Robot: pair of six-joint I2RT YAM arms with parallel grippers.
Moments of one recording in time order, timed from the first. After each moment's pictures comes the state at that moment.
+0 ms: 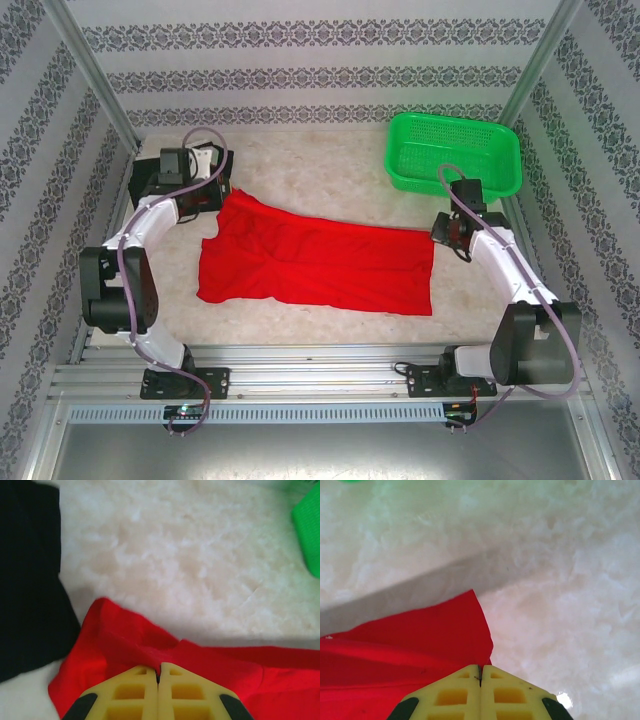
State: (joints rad) left arm 0.05 1.65 1.18 -0.30 0.42 -0.12; right arm -0.01 1.33 0.95 -0.70 0.09 0.41
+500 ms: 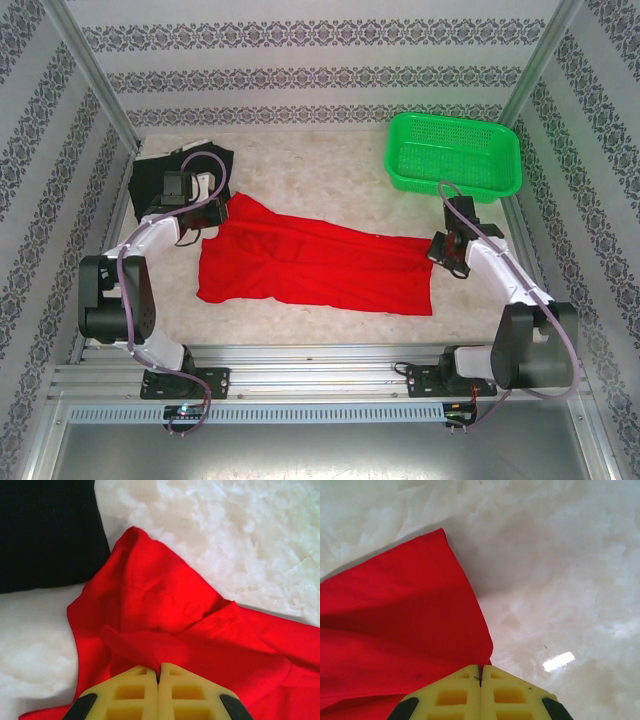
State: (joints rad) left arm 0.05 1.59 0.99 -0.28 0.33 -0.20; right arm 0.01 1.32 0.84 -0.75 0.08 0.53
